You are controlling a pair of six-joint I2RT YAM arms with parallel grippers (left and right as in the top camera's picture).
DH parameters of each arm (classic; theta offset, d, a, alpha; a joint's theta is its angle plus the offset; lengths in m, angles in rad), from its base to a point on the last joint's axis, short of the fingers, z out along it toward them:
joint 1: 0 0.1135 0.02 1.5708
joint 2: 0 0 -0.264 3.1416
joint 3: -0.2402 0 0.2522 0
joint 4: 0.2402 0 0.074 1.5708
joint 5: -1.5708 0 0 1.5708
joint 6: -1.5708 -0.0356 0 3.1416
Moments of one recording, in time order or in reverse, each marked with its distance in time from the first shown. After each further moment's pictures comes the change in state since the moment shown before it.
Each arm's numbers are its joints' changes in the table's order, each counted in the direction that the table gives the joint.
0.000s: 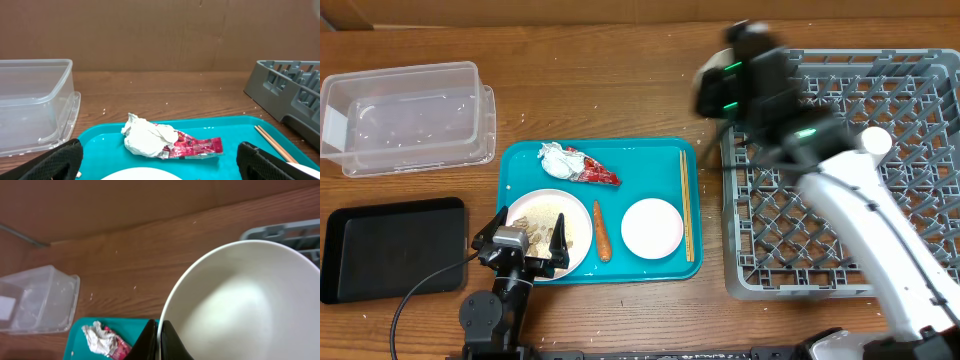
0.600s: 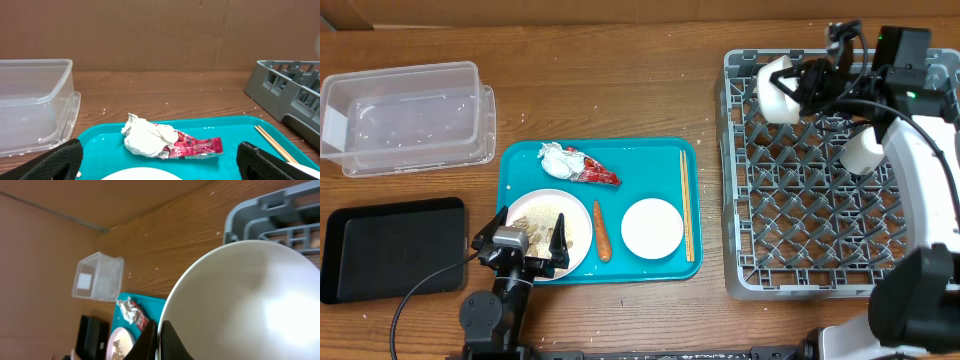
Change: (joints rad) left arm 0.000 0.000 0.000 0.000 0.000 0.000; right arm -0.499 -0.192 0.070 -0.070 0.838 0.198
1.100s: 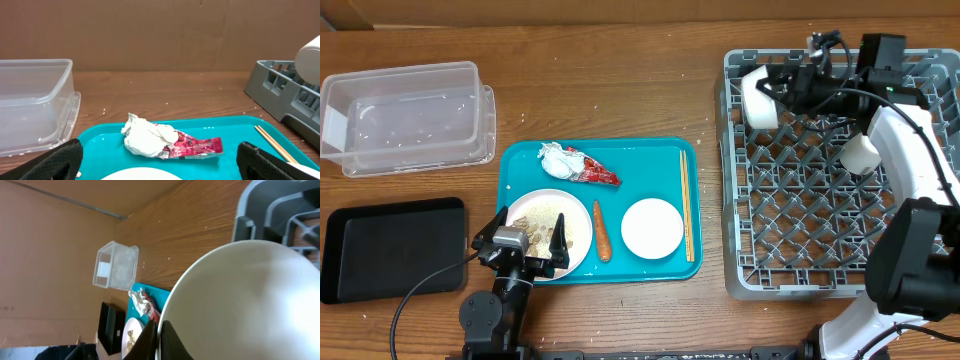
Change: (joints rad) left arm 0.000 0.000 0.000 0.000 0.000 0.000; right arm -0.020 -0.134 0.010 -0.072 0.142 0.003
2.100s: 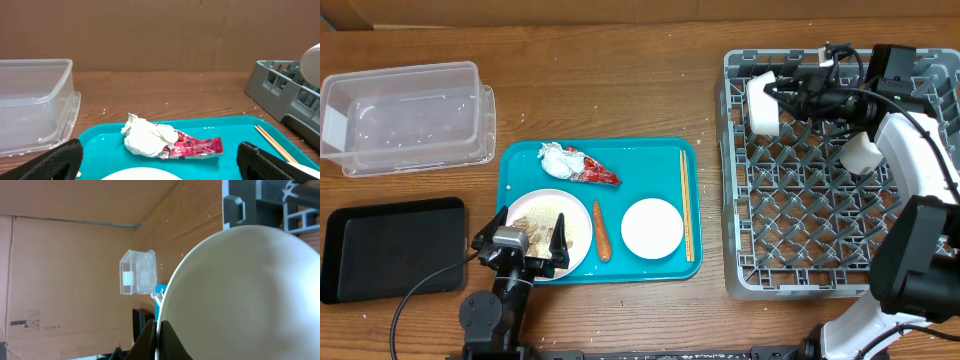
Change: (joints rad) left arm 0.000 0.000 0.000 0.000 0.000 0.000; right arm -0.045 -0.002 0.060 -0.027 0.072 -0.201
